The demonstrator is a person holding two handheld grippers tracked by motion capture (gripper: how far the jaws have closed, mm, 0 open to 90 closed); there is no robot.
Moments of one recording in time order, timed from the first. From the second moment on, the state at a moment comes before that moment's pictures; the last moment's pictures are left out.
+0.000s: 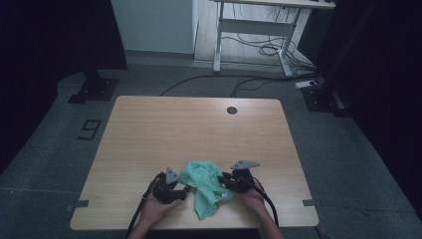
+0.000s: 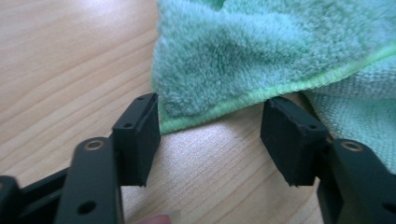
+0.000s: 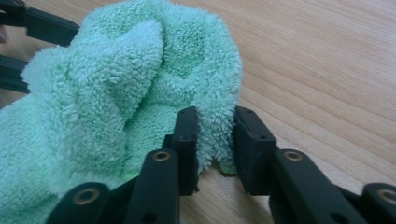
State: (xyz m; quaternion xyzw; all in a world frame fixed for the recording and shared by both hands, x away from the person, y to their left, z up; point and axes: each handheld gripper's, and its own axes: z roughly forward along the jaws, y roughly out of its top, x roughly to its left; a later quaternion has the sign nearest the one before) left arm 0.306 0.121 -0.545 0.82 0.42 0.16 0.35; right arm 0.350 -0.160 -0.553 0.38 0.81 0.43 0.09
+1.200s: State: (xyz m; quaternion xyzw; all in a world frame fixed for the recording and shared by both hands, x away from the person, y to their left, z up) left arm 0.301 0.131 -0.537 0.82 0.39 0.14 0.39; right arm 0.345 -0.170 -0.539 0.38 0.79 0.48 0.08
